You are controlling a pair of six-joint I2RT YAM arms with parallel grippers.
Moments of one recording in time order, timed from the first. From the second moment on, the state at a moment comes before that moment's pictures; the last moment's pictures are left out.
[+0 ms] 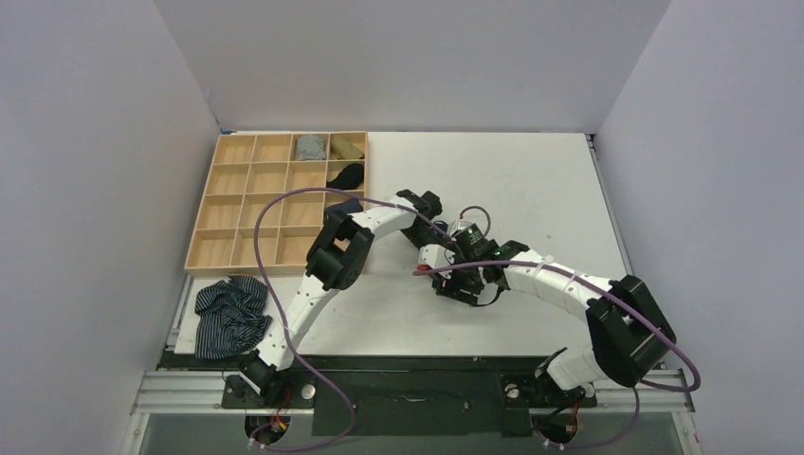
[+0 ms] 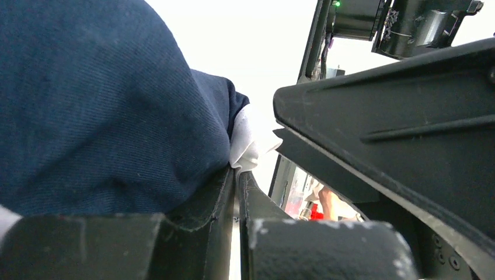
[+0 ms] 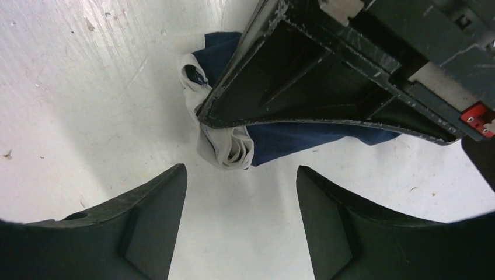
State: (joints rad) left arm -0.71 2.63 2.11 -1.09 1.14 0.14; right arm 0.64 1.42 0.80 -0.51 -0.13 -0.72
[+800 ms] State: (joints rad) left arm -0.71 2.64 2.11 -1.11 1.16 0.15; right arm 0.69 1.56 0.85 -0.51 -0.11 -0.72
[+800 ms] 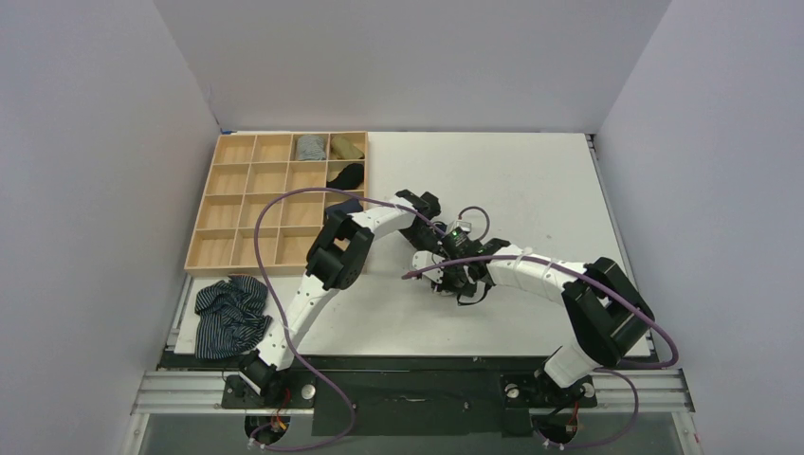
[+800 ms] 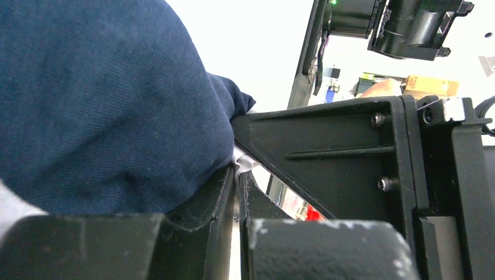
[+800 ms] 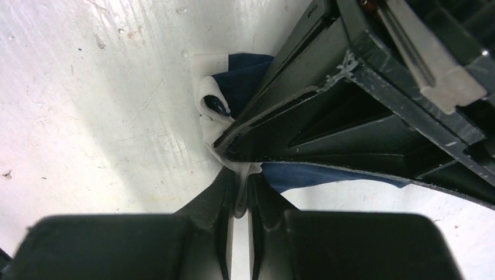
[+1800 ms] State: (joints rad) left arm -0.58 2.52 2.02 -1.12 1.05 0.26; right arm 0.64 1.55 0.87 -0.60 -0.20 -0.73
